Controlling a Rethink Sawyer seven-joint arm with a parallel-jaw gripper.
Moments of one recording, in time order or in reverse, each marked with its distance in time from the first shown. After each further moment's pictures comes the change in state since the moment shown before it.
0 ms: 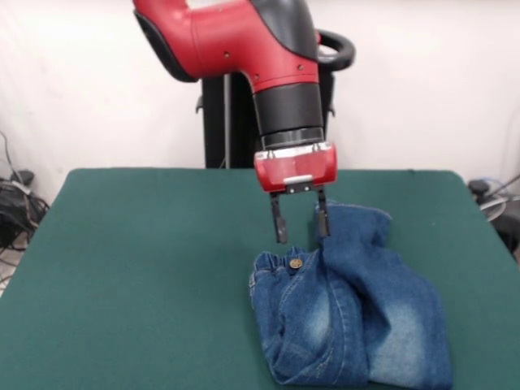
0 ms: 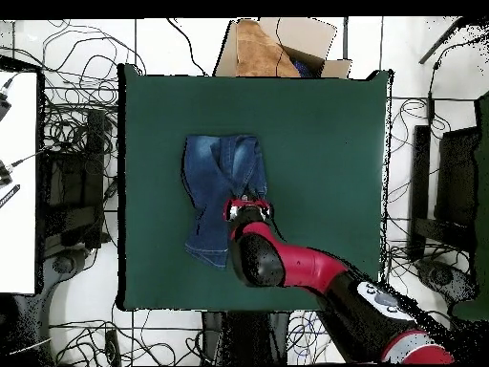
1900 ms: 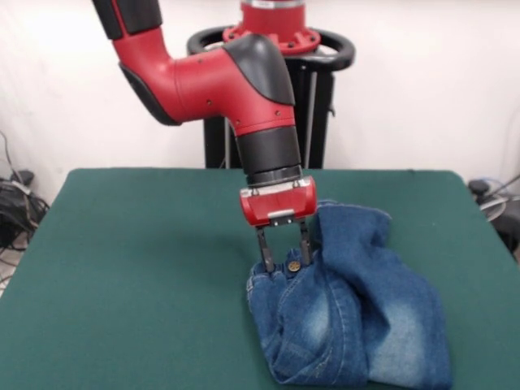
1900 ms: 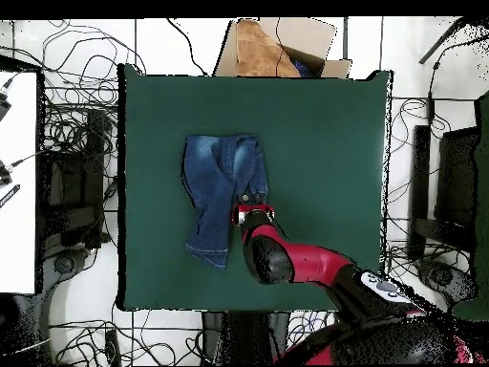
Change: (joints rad) arm -0.063 0.192 -0.013 -0.119 -0.181 0.000 0.000
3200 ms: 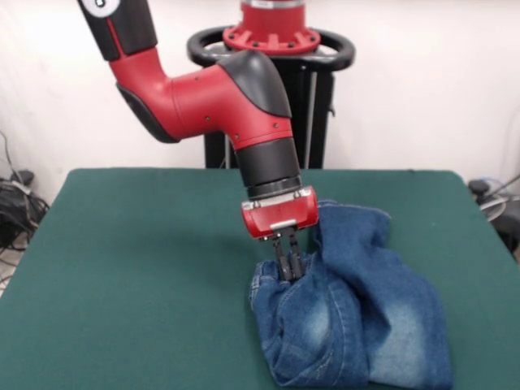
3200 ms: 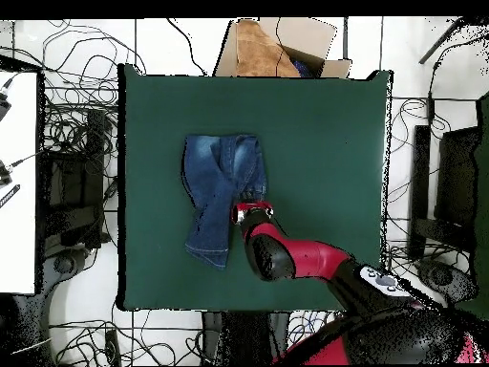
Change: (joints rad) arm -0.033 0.061 0.038 -0.051 -0.091 0.001 0.000
